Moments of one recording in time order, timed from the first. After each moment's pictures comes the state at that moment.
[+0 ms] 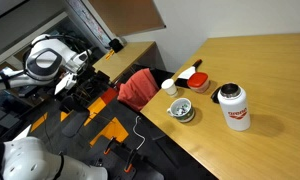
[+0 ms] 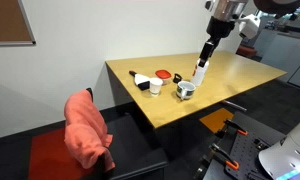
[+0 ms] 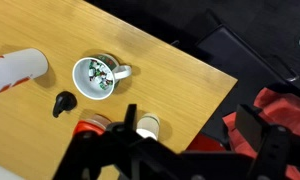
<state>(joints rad) -0.03 -0.54 0.10 -2.64 -0.21 2.20 0.04</state>
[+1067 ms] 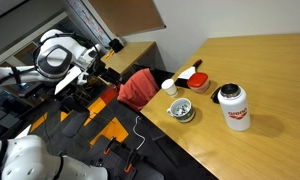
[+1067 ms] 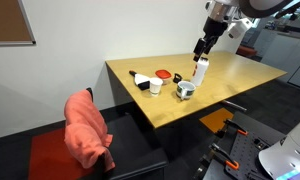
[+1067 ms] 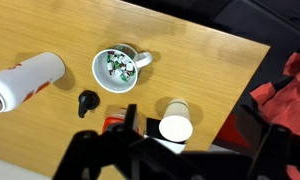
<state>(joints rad) -0.11 -0.44 0.04 -2.60 -0.26 2.34 0.12</state>
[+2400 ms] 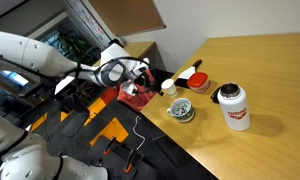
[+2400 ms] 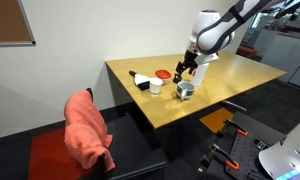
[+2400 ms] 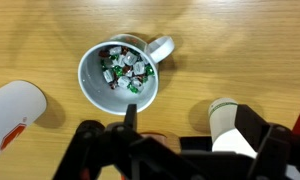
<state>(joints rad) -0.17 0.17 -0.12 -2.39 -0.20 2.72 0.17</state>
